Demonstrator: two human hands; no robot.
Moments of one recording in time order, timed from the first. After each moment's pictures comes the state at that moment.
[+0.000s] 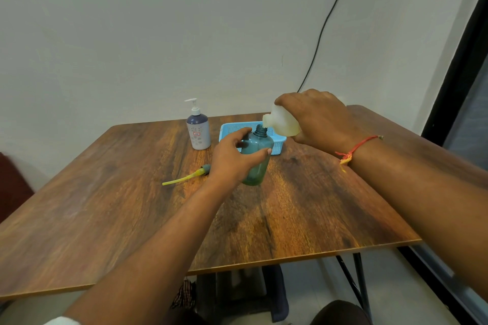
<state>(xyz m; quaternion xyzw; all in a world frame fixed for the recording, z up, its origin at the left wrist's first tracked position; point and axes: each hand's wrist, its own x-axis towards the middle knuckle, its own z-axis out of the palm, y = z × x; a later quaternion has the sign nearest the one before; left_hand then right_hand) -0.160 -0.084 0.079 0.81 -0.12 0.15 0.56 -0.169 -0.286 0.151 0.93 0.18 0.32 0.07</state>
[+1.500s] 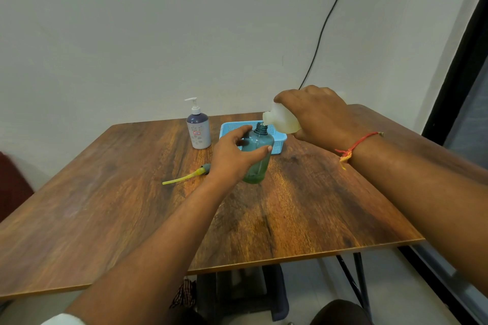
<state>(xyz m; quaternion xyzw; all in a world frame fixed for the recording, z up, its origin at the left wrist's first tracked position) -0.158 -0.084 0.082 0.81 -0.11 0.14 0.56 -0.162 -0.286 0.152 0.92 0.19 0.33 0.08</state>
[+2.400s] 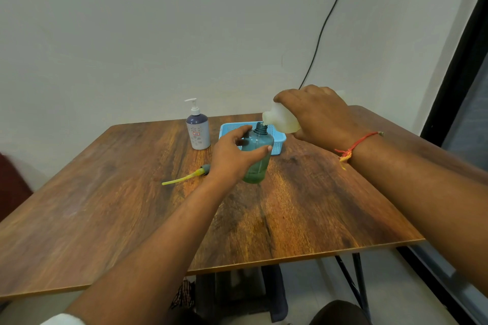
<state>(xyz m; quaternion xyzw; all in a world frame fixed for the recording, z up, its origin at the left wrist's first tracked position) -0.157 -0.084 0.082 0.81 -0.12 0.15 0.56 -0.163 -0.287 0.154 0.92 0.19 0.34 0.09</state>
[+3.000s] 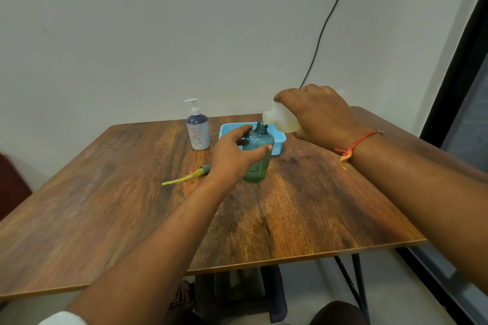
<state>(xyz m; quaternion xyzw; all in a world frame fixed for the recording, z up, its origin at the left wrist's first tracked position) -0.154 -0.085 0.081 0.81 -0.11 0.14 0.55 -0.164 -0.288 0.157 0.91 0.19 0.35 0.10</state>
